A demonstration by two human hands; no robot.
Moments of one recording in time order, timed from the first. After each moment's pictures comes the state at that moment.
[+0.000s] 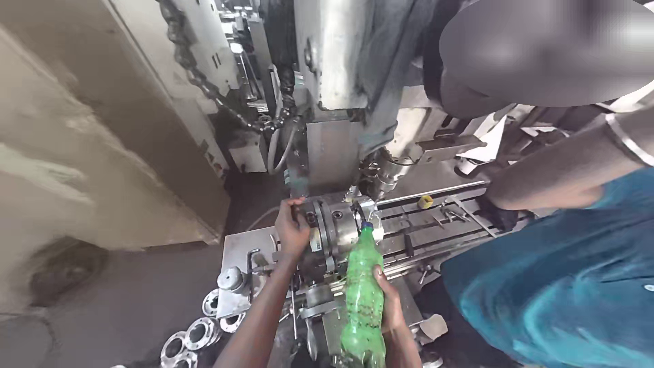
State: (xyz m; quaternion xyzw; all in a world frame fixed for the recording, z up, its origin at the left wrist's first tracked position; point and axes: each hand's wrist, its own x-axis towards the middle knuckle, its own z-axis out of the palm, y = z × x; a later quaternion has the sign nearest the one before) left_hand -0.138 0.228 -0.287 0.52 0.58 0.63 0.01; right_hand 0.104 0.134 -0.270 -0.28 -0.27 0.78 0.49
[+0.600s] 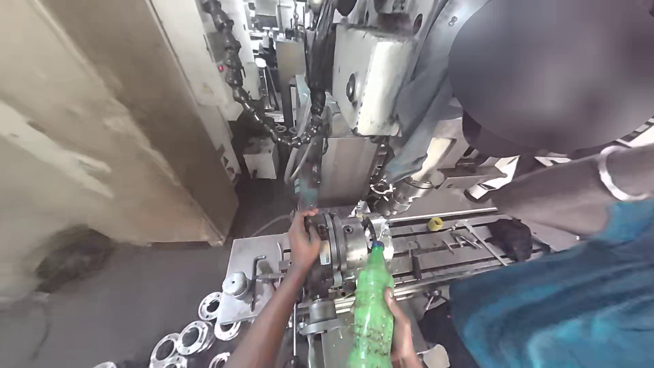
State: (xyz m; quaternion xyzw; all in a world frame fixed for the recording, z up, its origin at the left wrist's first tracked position) left_hand -0.138 0.227 -0.285 0.51 0.58 0.64 0.02; right_hand 0.103 0.128 -0.263 -0.33 -0.28 0.76 0.48
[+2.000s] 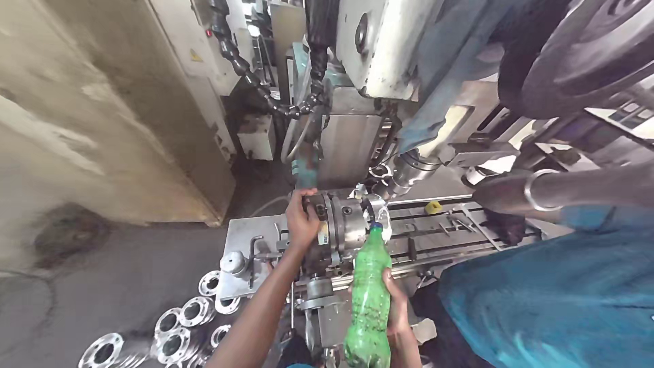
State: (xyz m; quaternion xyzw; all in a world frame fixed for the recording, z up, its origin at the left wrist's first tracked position) left_hand -0.138 0.226 -0.284 0.52 0.58 0.63 0.01; right_hand 0.108 0.132 -0.274 -0.29 -0.30 0.78 0.47
